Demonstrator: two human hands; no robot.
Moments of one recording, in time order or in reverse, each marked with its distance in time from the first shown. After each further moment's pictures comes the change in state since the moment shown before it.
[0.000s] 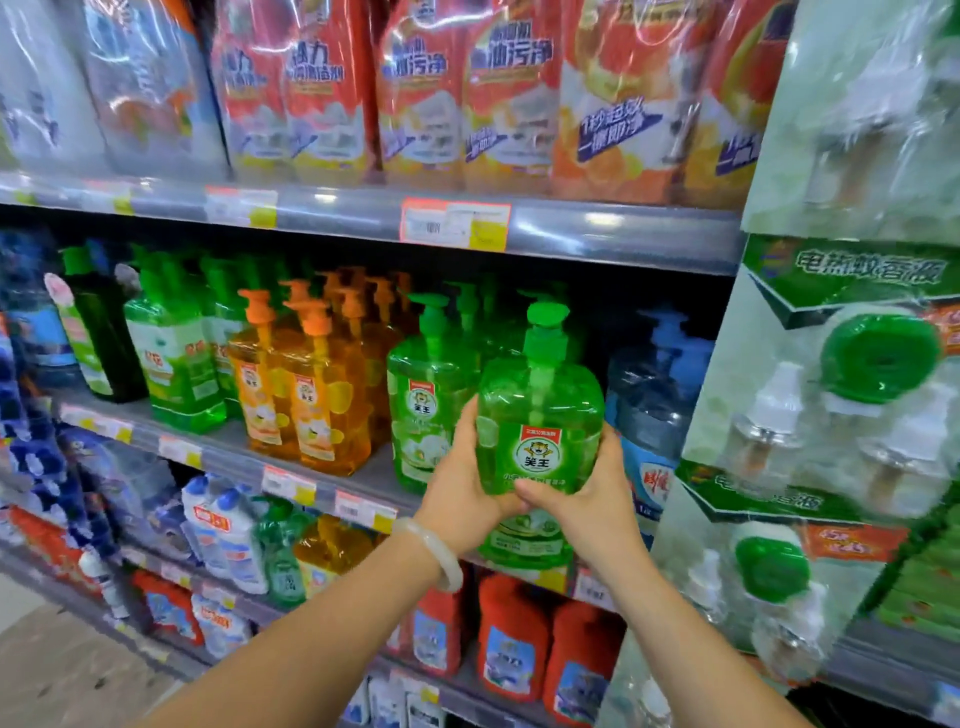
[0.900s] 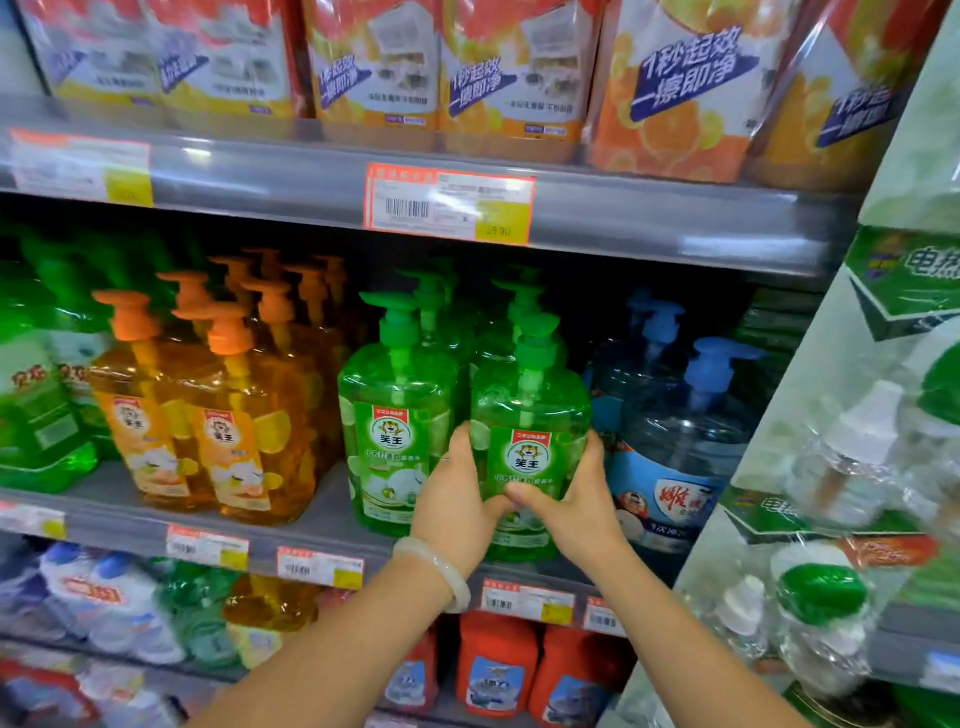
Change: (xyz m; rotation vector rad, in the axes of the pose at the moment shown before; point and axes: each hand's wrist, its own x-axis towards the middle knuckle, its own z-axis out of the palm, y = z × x) left_hand 0.075 -0.047 -0.001 0.302 -0.067 0.007; right_hand 0.064 0.045 0.037 -0.182 0.101 0.112
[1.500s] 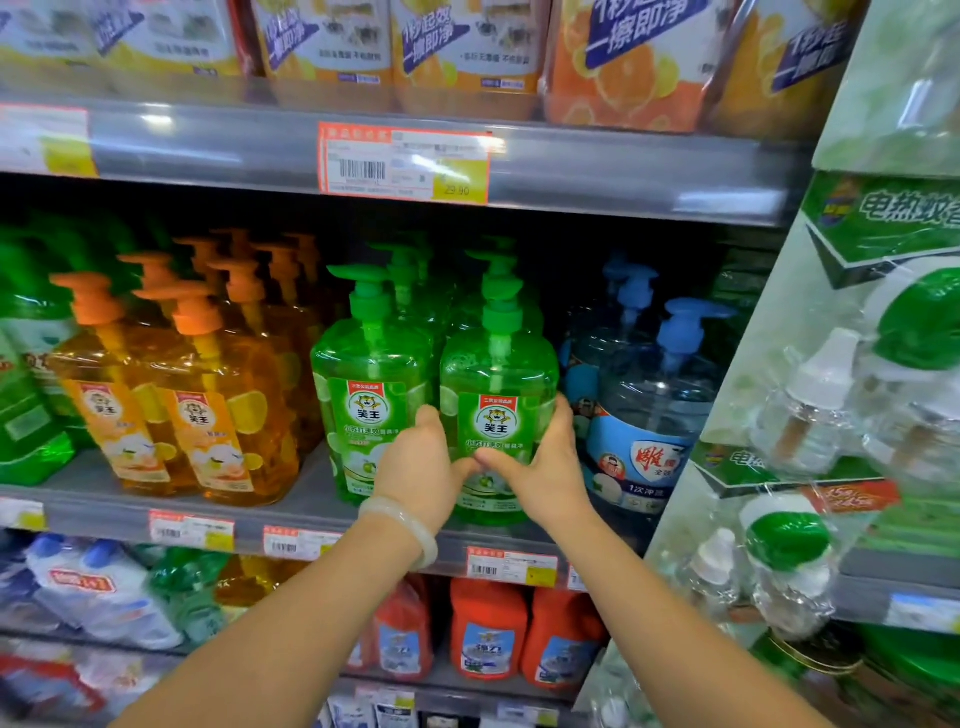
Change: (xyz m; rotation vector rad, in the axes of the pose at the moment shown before) left_hand 0.000 0.011 -0.015 0.388 0.002 -0.085; right_hand -0.003 -0.001 0.009 -0.034 0.034 0.028
